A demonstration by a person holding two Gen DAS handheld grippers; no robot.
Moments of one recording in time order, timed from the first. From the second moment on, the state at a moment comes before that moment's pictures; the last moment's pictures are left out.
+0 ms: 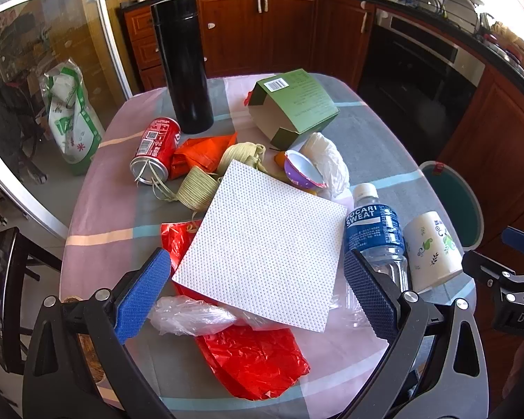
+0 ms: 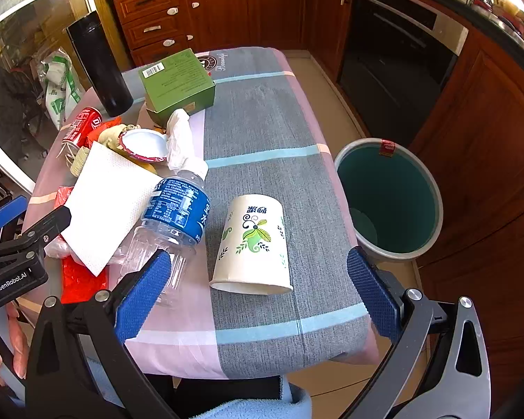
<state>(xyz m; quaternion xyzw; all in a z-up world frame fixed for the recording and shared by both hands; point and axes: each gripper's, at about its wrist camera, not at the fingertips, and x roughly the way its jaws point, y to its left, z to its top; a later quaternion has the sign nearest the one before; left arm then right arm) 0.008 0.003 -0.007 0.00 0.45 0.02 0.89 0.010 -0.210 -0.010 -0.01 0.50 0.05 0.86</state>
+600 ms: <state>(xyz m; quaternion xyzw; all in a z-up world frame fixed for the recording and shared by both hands) 0.008 0.001 -0.006 0.01 0.45 0.02 0.89 0.012 -0.211 -0.011 -0.01 0.50 0.05 0.86</state>
